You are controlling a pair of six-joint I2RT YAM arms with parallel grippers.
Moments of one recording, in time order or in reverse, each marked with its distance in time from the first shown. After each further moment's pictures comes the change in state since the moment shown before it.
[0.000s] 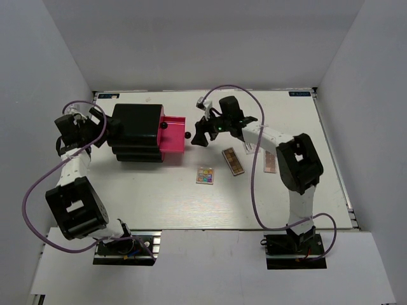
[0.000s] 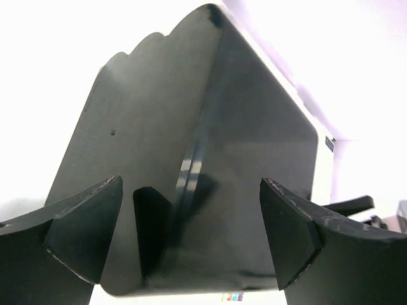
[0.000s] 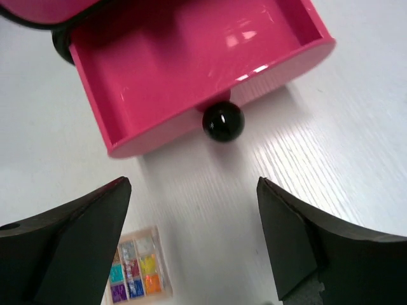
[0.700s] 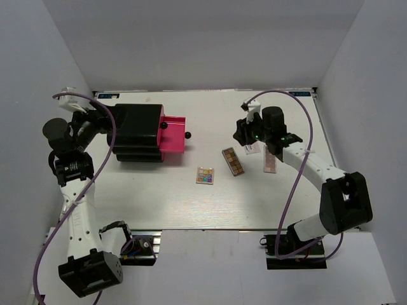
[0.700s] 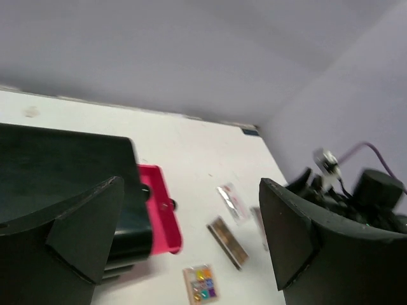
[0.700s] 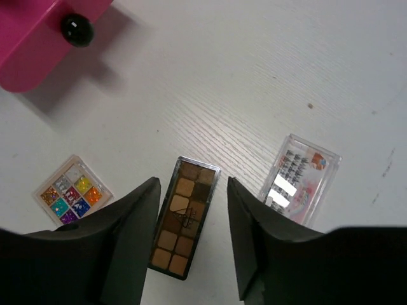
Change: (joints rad) left arm -0.093 -0.508 0.033 0.063 0.123 0.003; right arm -0.171 -0.550 -0.492 0.022 0.371 0.011
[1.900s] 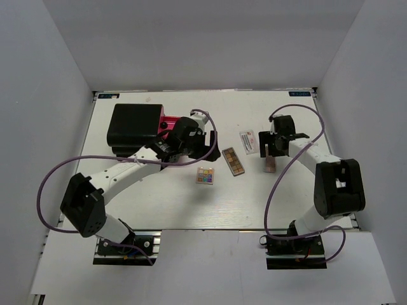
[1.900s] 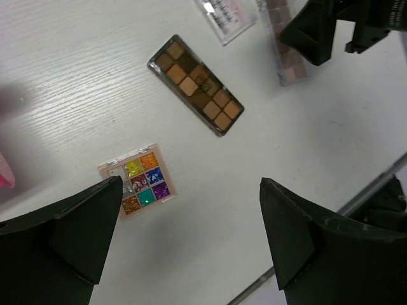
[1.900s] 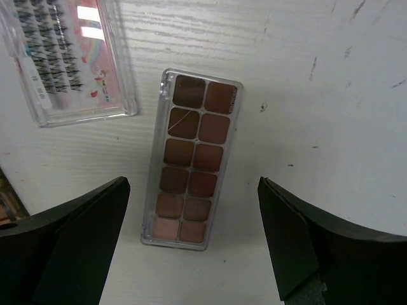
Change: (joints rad) left arm -1.083 0.530 0.158 -0.334 -0.642 0.164; right arm -0.208 0.098 -0.029 -0.315 0.422 0.135
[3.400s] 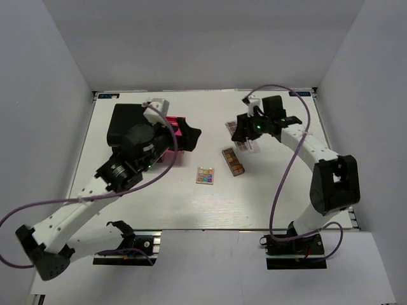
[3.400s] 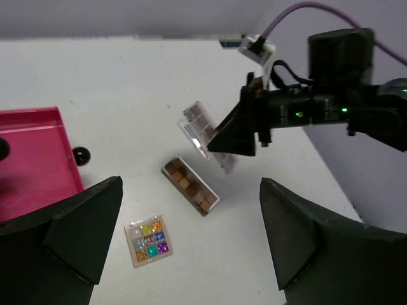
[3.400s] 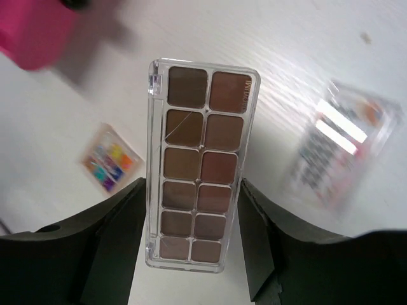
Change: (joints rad) left arm -0.041 -0.410 -0.051 0.090 -0.278 0.016; right arm 0.090 0.025 0.210 -0.033 -0.584 -0.057
